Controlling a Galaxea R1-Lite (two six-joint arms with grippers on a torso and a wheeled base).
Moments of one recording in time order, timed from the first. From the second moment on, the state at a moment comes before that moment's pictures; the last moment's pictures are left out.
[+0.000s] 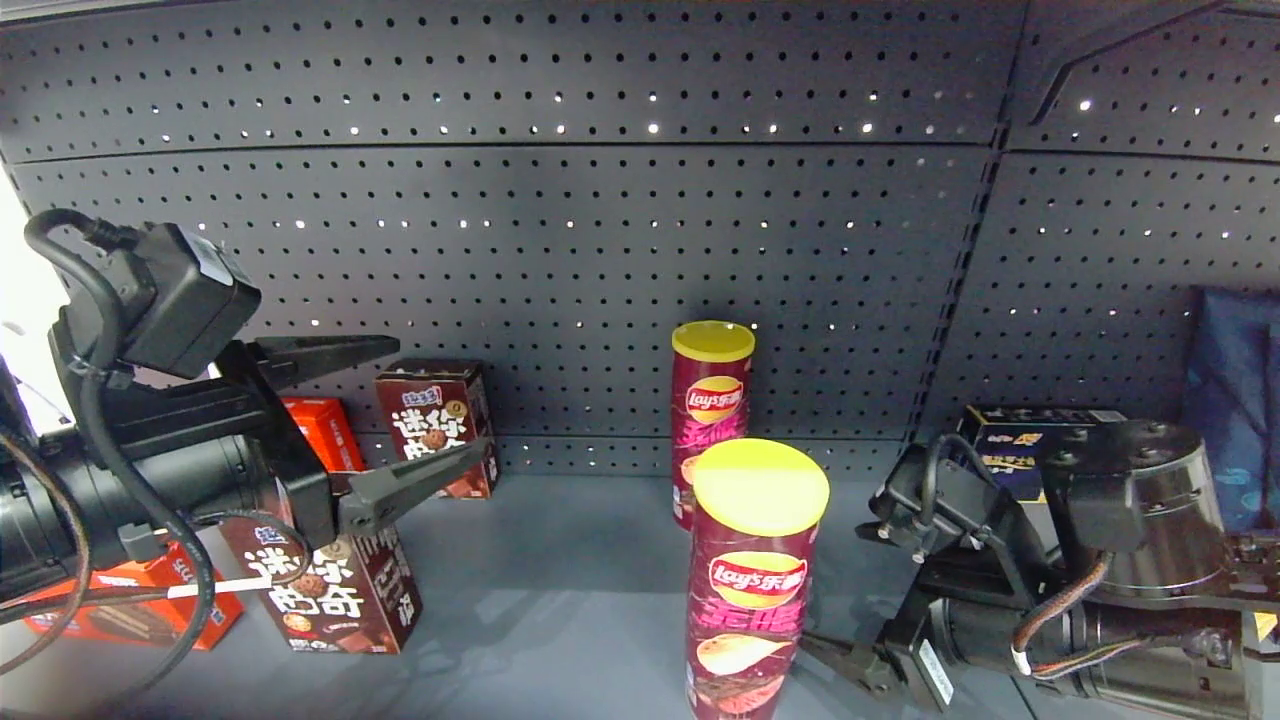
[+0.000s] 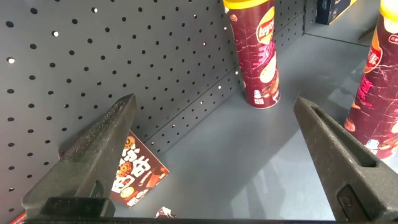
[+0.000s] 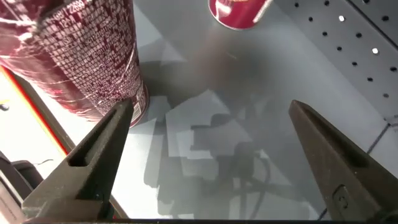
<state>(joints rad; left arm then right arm) -0.28 1.29 -0.67 -0.48 -0.40 0.32 0.73 1.52 -0.62 -0.37 -0.01 -0.22</state>
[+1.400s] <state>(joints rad) -0.28 1.29 -0.65 -0.48 -0.40 0.32 0.75 1.54 -0.62 -0.37 -0.01 -0.22</state>
